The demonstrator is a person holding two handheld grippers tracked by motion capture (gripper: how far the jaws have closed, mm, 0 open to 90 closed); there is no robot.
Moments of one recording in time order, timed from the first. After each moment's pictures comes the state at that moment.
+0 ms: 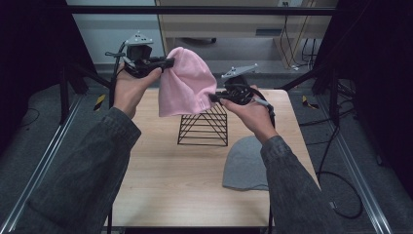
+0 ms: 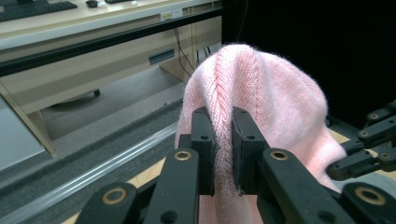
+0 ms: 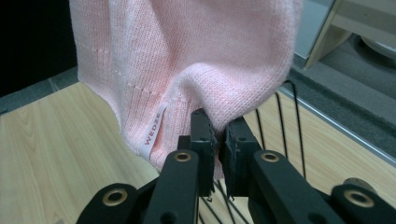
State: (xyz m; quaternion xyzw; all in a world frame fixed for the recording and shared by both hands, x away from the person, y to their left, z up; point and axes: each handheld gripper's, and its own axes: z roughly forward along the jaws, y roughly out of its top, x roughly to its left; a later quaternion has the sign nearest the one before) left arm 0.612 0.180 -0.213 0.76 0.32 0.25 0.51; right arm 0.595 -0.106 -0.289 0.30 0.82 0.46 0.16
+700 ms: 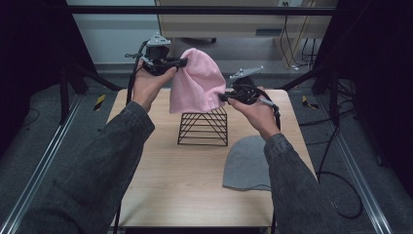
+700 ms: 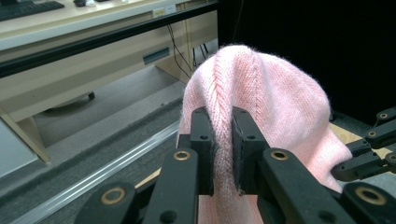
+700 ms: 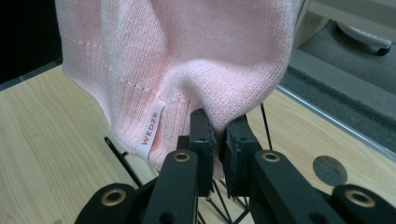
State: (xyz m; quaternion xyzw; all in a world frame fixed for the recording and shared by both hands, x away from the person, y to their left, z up) left arm 0.645 0.149 -0.237 0.77 0.30 0.25 0.50; right arm 0.617 -0.129 -0.313 0.33 0.82 0.44 0.18
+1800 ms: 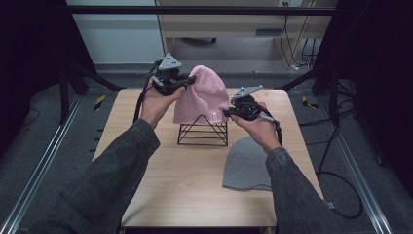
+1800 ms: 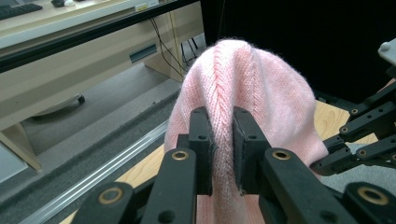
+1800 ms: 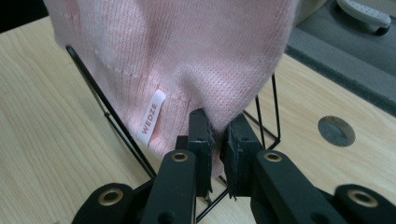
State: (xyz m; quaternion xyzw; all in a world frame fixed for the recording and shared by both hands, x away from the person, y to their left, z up) left arm 0.621 0.128 -0.279 0.78 0.27 0.25 0.50; right arm 0.605 -0.140 -0.365 0.34 0.83 0.41 0.18
